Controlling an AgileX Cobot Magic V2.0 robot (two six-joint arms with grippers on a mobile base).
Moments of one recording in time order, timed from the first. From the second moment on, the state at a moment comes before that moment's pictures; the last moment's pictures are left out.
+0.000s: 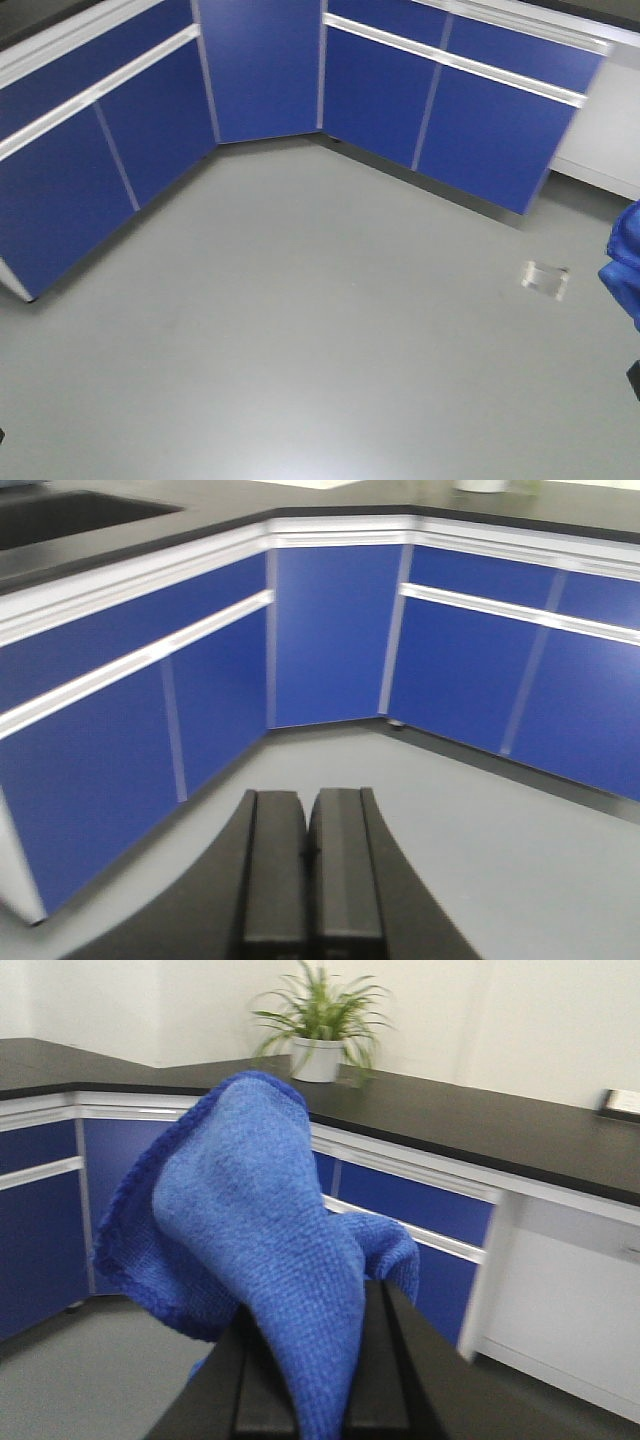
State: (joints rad) left arm -0.04 -0.01 0.03 0.14 0.28 -0.18; right arm -0.02 0.20 -0.13 0.30 0.07 -0.38
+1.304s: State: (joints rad) left arm -0.04 -0.01 0.03 0.14 0.28 -0.18; right arm -0.02 0.20 -0.13 0.30 0.07 -0.38
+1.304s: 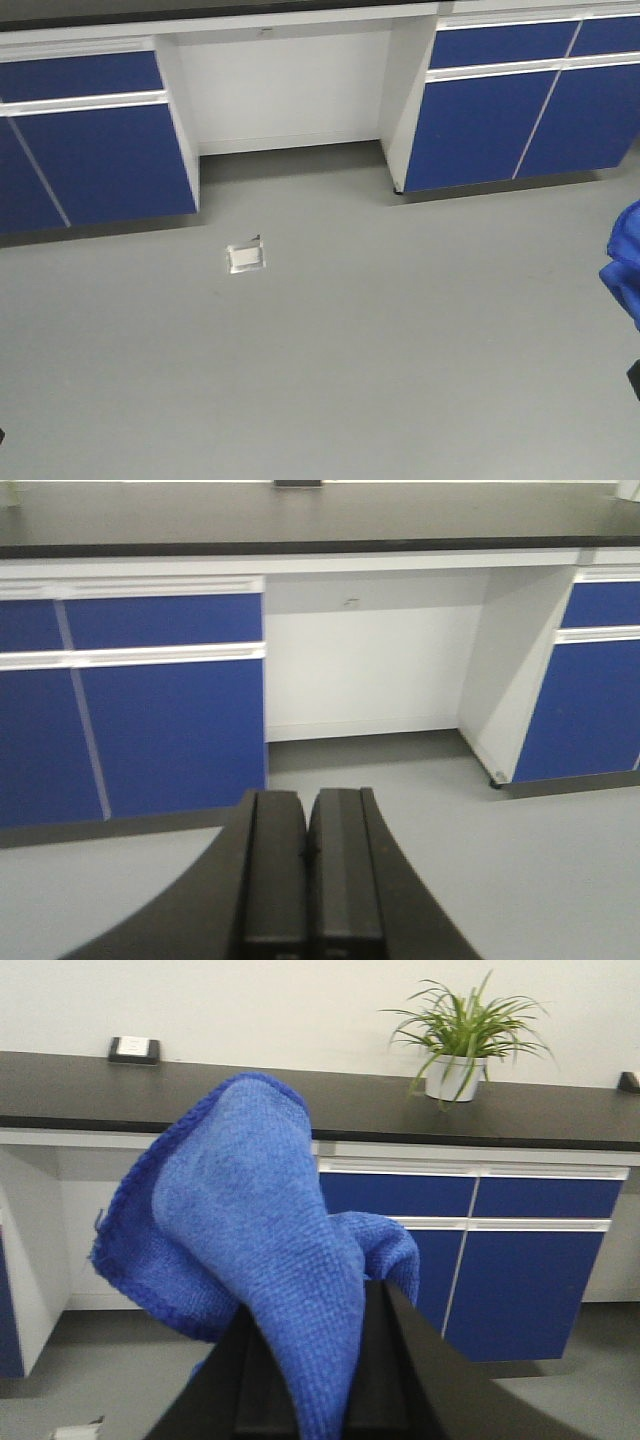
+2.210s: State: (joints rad) left arm -0.04 -0.01 0.03 0.14 0.28 -0.18; right arm -0.02 0.20 -0.13 0.30 0.07 -0.38
